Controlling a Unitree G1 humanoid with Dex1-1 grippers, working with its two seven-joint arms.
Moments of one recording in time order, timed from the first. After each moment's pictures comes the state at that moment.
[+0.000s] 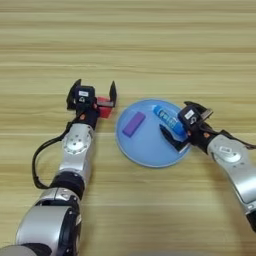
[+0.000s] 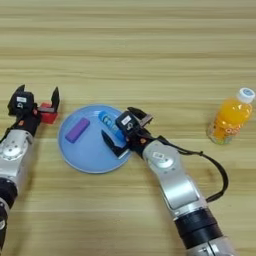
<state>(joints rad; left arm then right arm) -0.49 0.06 0.11 0.93 -0.04 -0.60 -0.08 -0.18 -0.23 0.26 0.02 -0.13 0.20 0.36</state>
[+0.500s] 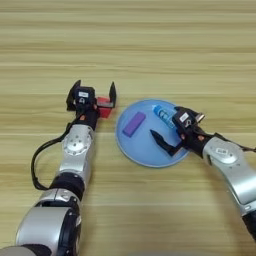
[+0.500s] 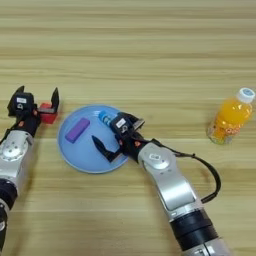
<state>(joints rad) -0.49 0.06 0.11 0.93 -0.04 -0.60 -0.07 -0.17 -0.20 0.26 0.03 -0.05 0.23 0.43</state>
